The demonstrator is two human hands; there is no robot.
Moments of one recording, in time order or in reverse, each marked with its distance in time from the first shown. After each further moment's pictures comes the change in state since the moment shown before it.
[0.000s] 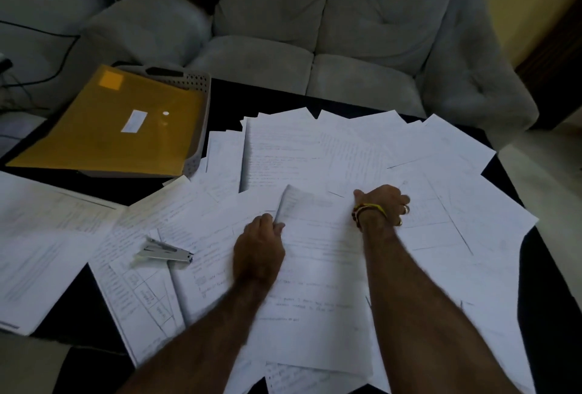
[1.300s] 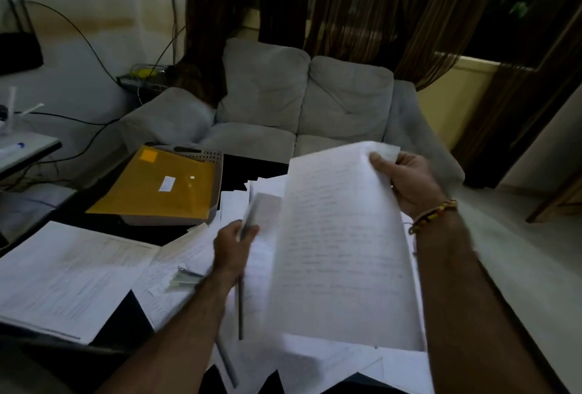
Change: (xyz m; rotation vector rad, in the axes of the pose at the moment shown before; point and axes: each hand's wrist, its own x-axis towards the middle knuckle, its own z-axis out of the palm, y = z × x) left_hand 0.028 -0.014 -0.149 -0.779 -0.136 -0.336; right_hand -0.122 -0.013 -0.250 1.063 -0.591 -0.679
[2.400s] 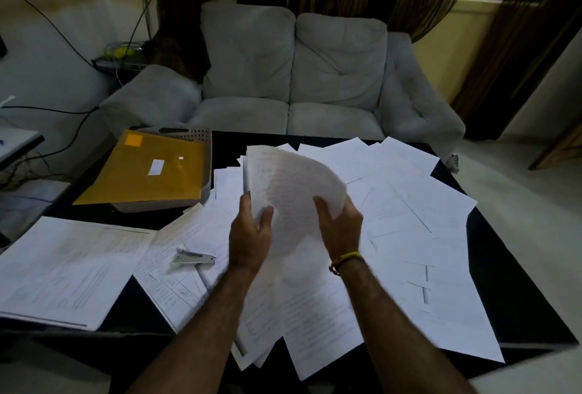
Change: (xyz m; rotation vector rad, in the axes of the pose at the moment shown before) left_hand -0.037 0.012 0.033 0.076 0.015 0.278; right_hand -0.065 0.163 0.062 -0.545 0.518 -0.404
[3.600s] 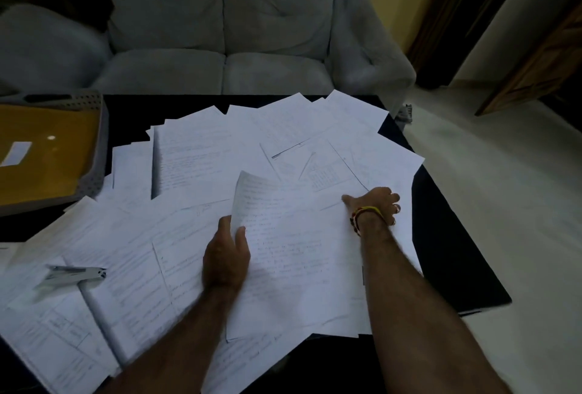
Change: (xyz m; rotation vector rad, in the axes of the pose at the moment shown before) left_hand -0.045 -0.057 0.146 0.329 -0.148 -0.134; right_hand 0.105 0.202 -0.103 -0.766 -0.162 0.956
